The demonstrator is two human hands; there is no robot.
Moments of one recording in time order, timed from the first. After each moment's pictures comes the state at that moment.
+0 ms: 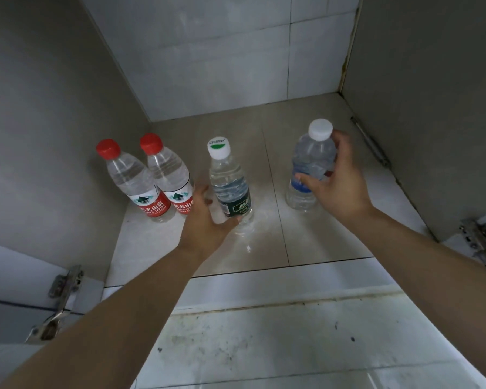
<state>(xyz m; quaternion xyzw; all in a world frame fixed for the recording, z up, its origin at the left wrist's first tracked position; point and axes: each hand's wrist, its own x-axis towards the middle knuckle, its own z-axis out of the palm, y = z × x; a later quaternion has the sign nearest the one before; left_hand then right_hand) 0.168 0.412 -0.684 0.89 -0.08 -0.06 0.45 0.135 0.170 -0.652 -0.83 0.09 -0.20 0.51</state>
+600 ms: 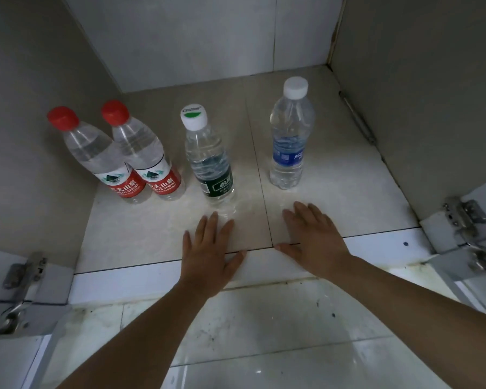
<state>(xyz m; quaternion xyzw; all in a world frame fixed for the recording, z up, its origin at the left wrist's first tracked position) 0.105 0.413 -0.763 0.97 -0.22 -0.12 0.04 0.063 0.185 -0.744 -0.98 0.02 0.13 0.13</state>
